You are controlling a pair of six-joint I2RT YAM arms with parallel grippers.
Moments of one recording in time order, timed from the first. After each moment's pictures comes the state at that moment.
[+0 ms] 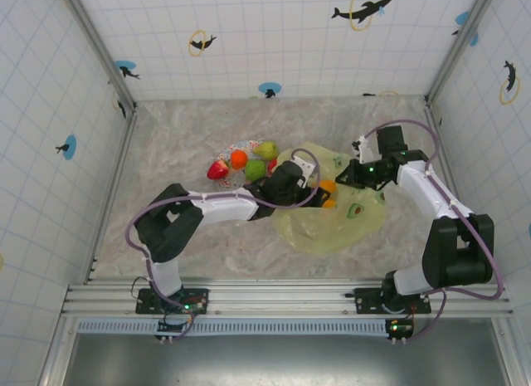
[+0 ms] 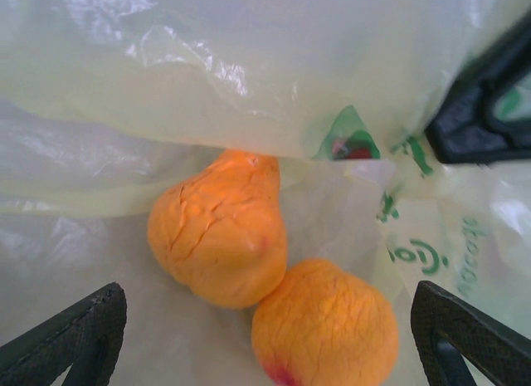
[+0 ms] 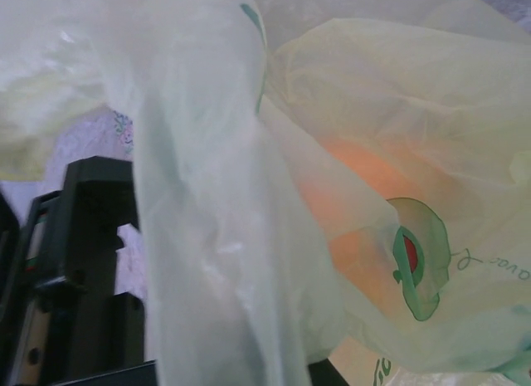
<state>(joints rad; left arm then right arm) -0.95 1.83 1.07 0.16 0.13 -0.38 0.14 1.44 1.03 -0.72 -0.65 0.18</state>
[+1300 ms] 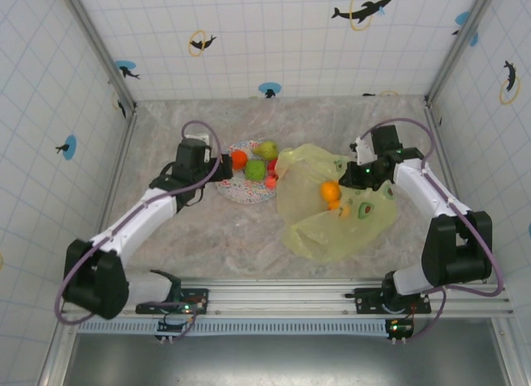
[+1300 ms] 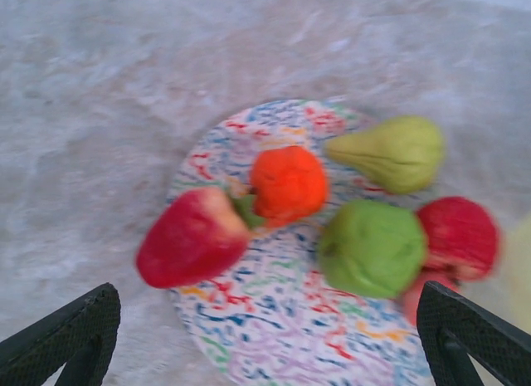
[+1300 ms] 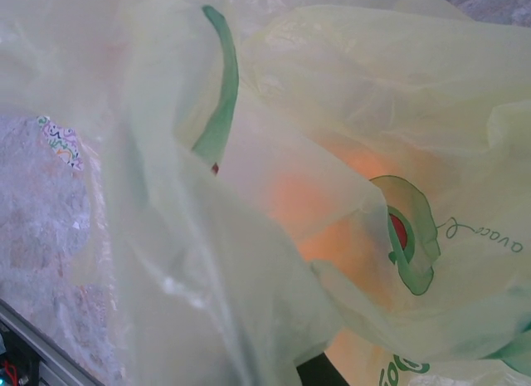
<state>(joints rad) -0.39 1.33 0.89 -0.28 -0.08 -0.34 0.18 1.46 1.06 -0.76 -0.50 0.14</state>
